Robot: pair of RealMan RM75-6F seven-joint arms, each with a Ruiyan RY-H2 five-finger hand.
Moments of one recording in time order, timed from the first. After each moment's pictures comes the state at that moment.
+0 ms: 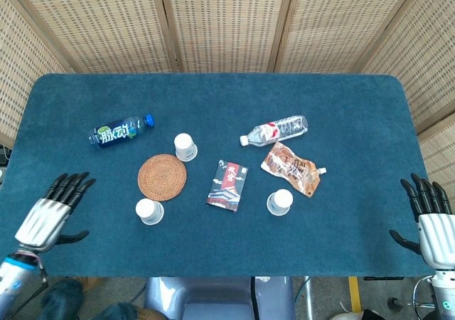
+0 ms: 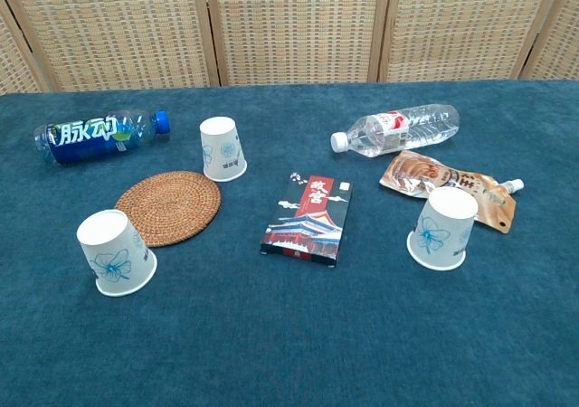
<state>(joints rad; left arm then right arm) -0.29 -1.07 0.02 -1.73 1.65 1.26 0.12 0.06 -1.11 0.08 -1.57 -1.55 1.57 0.01</state>
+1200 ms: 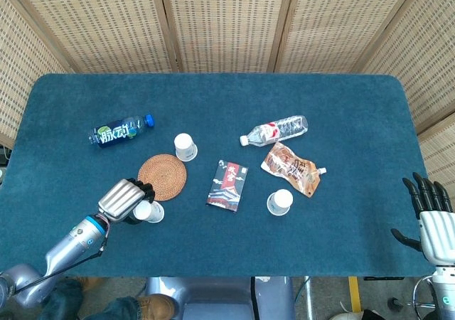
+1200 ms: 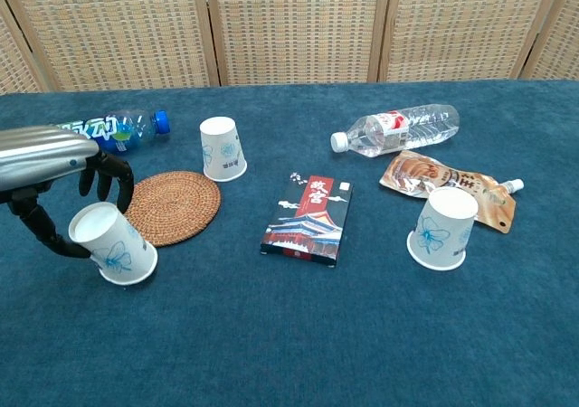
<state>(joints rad) -0.59 -1.32 -0.03 -1.50 1.59 0.97 0.10 0.07 -1.11 0.09 -1.56 -1.51 1.53 0.03</state>
